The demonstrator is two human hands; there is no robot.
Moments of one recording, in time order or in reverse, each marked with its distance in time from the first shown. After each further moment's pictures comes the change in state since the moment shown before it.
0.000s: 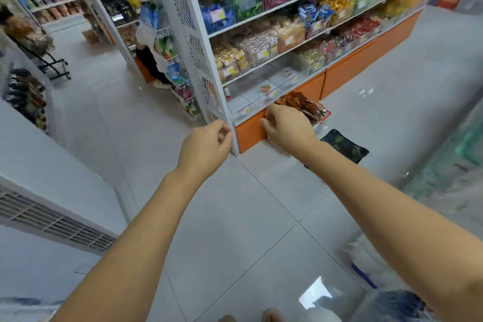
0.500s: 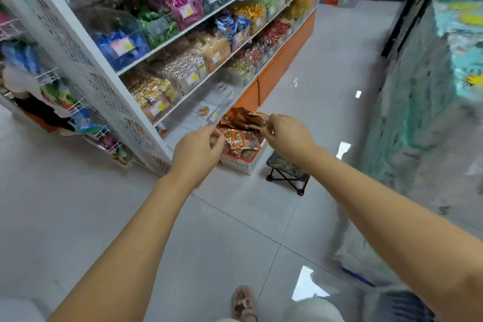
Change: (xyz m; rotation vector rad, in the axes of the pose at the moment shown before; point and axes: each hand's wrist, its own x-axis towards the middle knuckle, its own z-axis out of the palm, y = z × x) left_hand 0.228 0.001 0.093 -0.061 -0.207 0.285; right_hand 0.127 0.127 0.023 -0.133 0.055 0.392
